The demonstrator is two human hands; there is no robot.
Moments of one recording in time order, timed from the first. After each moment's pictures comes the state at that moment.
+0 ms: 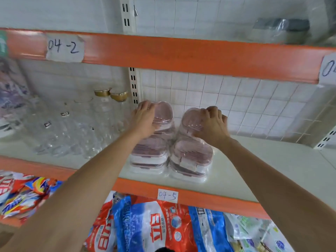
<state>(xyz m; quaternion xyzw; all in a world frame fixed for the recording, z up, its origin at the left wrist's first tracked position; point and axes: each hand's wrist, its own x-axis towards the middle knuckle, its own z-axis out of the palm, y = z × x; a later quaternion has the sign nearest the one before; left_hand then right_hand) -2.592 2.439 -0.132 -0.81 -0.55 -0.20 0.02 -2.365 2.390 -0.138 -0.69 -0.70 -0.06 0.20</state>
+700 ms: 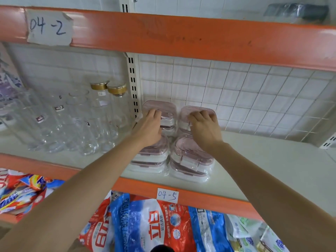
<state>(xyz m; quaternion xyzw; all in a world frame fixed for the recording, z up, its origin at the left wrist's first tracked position) -2.582 2.430 -0.162 -0.84 -0.51 -0.16 0.02 -2.391 2.393 -0.160 -0.62 -0.75 -0.18 0.13</state>
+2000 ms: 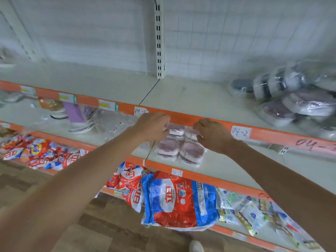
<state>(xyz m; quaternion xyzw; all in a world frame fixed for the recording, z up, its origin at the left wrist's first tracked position) -2.639 2.206 0.149 -0.87 -0.48 -0.05 0.04 -2.415 2.190 0.122 -0.51 -0.85 -0.10 0.02</state>
